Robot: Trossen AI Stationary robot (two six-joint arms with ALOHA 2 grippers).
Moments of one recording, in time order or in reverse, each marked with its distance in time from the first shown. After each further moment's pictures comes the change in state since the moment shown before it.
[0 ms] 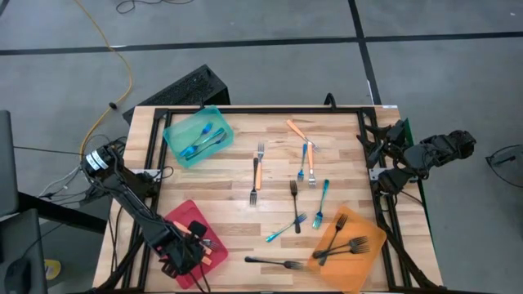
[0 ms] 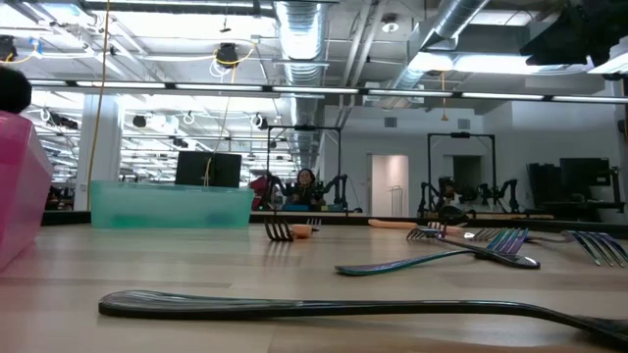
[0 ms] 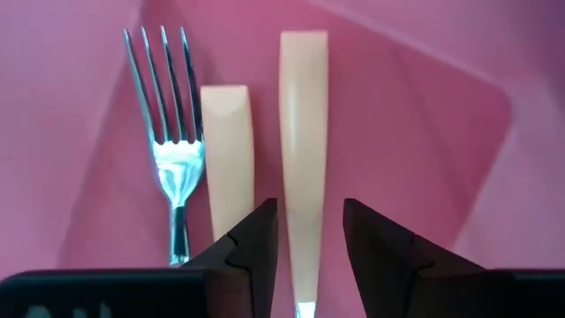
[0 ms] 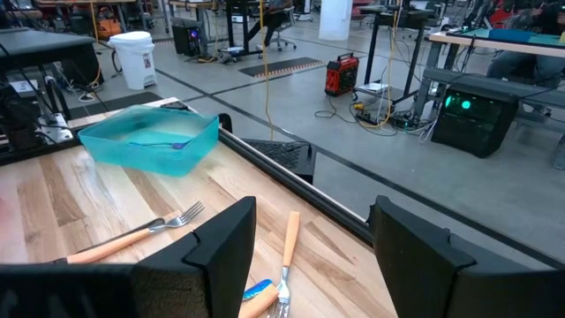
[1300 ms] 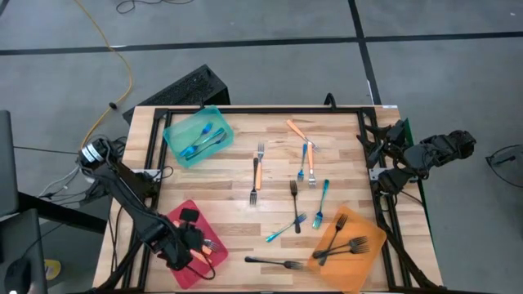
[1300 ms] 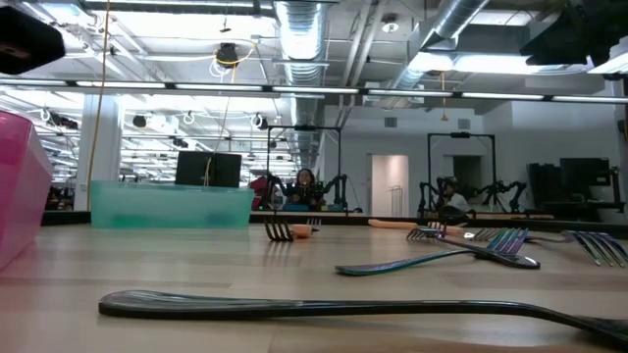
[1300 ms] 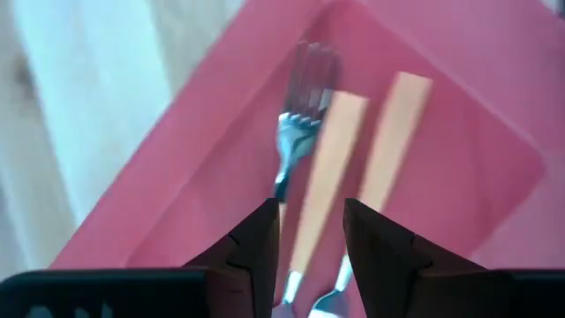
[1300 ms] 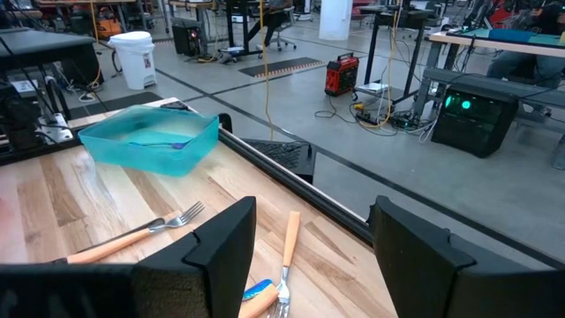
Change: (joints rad) left arm 0.026 -0.101 0.099 -0.274 -0.179 -0.285; right arm 0.000 0.000 0.000 0.000 0.000 0.000
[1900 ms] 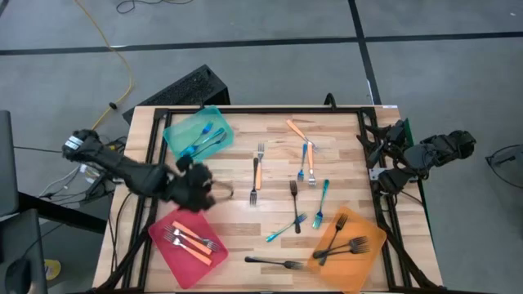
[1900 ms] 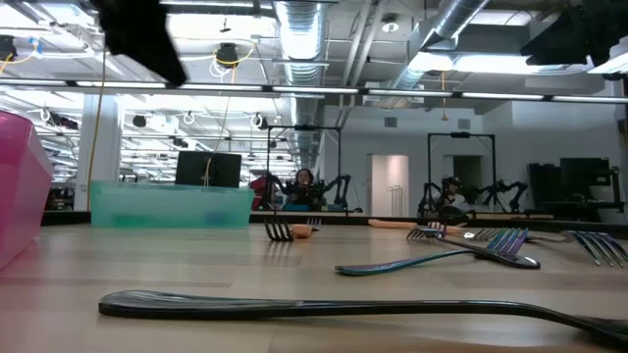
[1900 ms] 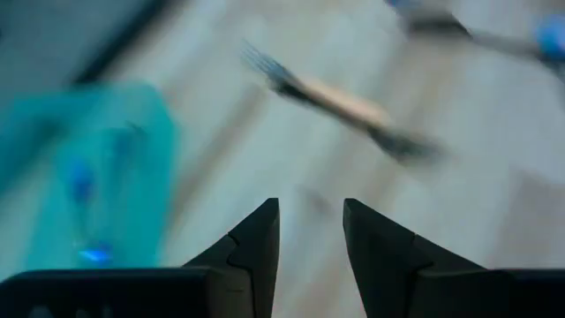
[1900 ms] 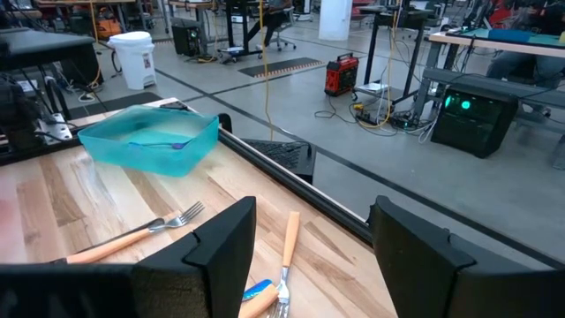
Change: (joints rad) left arm 0.452 -0.286 0.000 -0.072 -0.496 -0.159; right arm 0.000 0.000 0.000 0.000 0.001 0.000
